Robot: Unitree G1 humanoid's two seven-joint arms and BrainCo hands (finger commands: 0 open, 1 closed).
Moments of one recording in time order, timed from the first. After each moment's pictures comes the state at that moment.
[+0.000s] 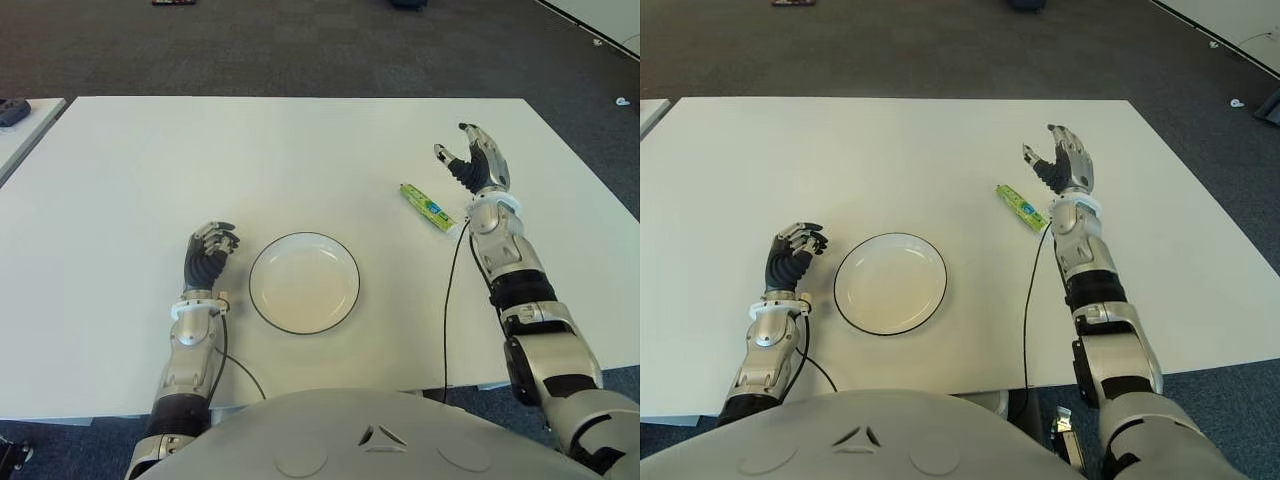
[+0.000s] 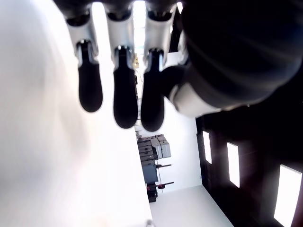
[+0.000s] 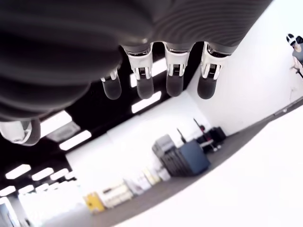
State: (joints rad) left arm 0.21 0.06 0.10 0.26 0.10 -0.37 0.13; right arm -0.49 -0.46 0.13 0.59 -0.60 0.04 -0.21
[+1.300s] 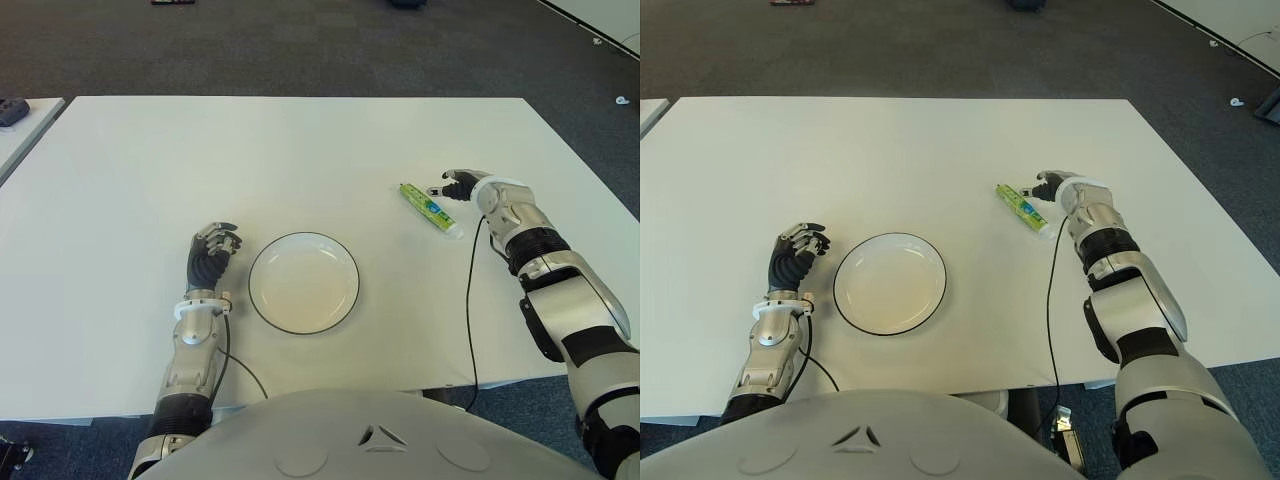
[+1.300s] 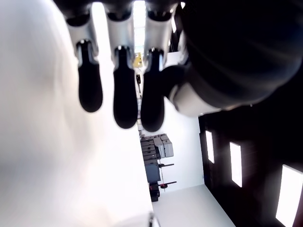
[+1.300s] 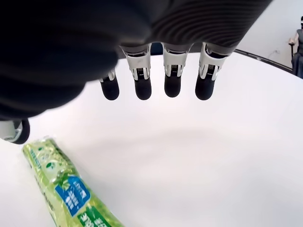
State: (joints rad) left arm 0.22 0.05 0.09 0.25 0.12 -0.35 0.14; right arm -0.76 -0.57 0.51 0.97 -0.75 0.10 0.28
